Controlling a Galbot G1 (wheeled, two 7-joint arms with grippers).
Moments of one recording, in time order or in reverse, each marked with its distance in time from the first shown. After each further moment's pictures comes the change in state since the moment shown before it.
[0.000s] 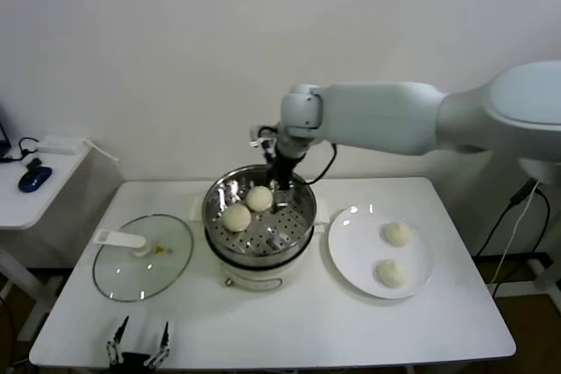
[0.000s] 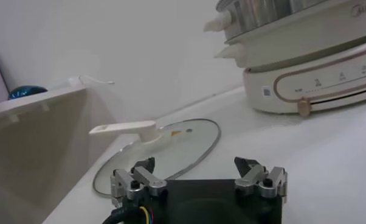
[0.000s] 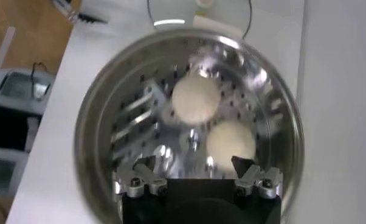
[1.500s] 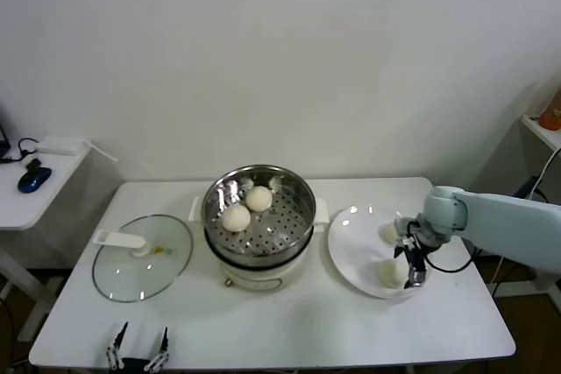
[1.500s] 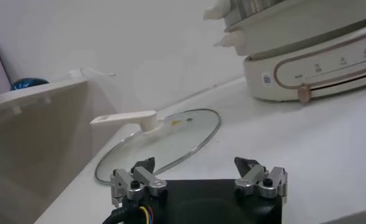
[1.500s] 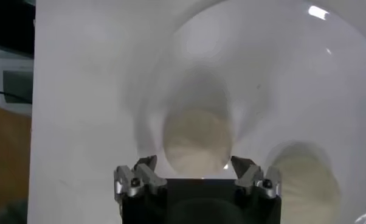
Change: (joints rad) left arm -0.006 -0.020 -0.010 0.033 0.031 -0.006 -0.013; right arm -0.501 -0.593 0.189 0.098 -0.556 0.052 0.084
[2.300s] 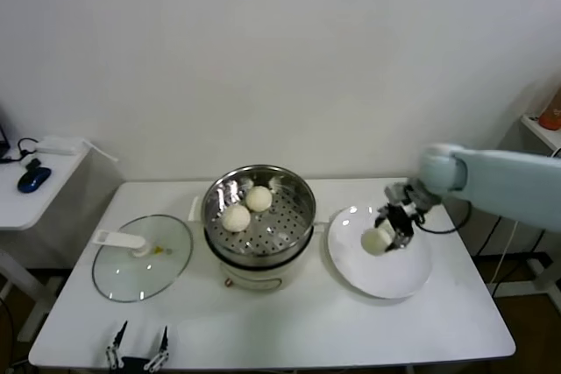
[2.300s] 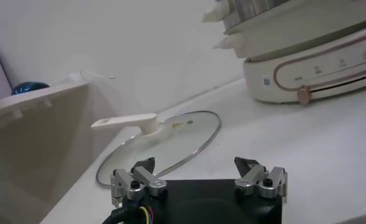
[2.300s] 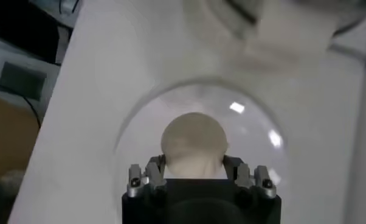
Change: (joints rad) left arm 0.004 -0.001 -0.001 -0.014 0.010 0.004 -0.004; right arm 0.407 0.088 -0.154 0.124 0.085 0.237 -0.086
